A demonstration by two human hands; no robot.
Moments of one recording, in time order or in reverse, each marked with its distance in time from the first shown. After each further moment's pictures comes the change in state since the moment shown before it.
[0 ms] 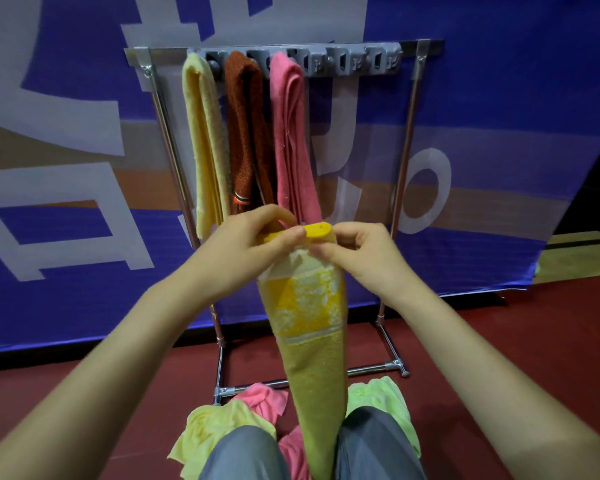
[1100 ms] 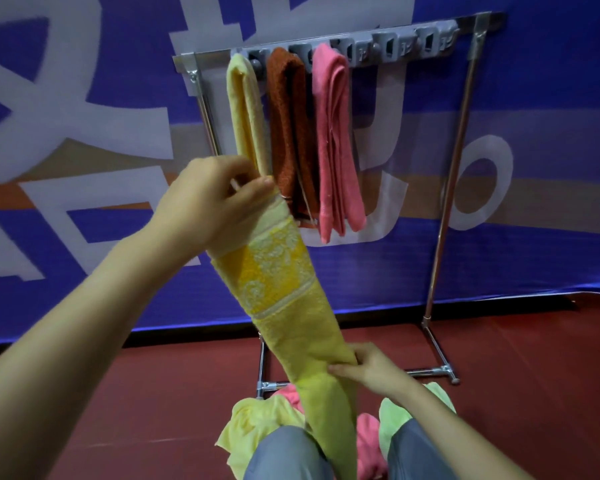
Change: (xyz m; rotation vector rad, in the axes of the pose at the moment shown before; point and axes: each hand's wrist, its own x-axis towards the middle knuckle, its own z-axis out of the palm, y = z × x) left_hand 0.008 -0.009 -0.076 0.471 0.224 0.034; right_hand -0.060 0.143 0.065 0.116 -0.348 0.582
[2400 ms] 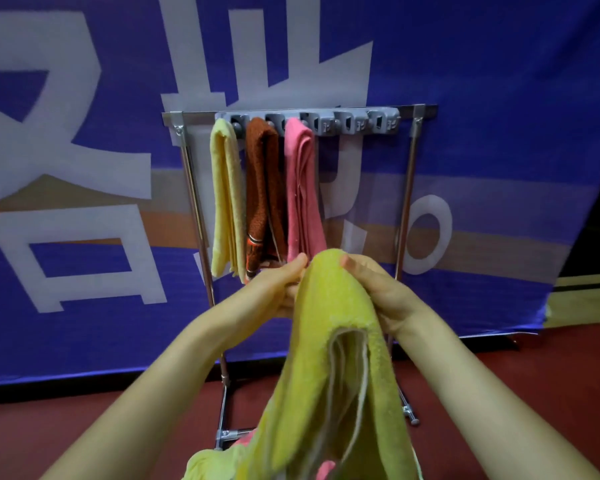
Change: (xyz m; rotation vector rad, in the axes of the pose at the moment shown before) left_hand -0.021 0.060 0.063 -1.249 -0.526 -0.440; right_hand -0.065 -0.183 -0.048 0.431 -0.236 -0.408
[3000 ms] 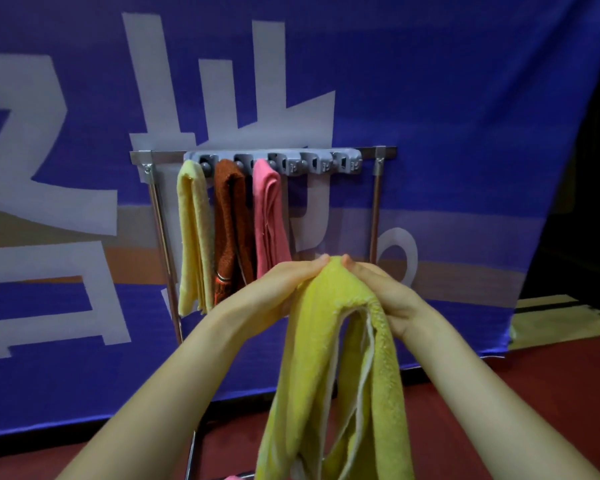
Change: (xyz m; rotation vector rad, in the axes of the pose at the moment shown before) left_hand 0.053 0.053 0.040 -0.066 -0.126 0.103; right_hand -0.005 -0.059 -0.041 -0.019 0.226 0.050
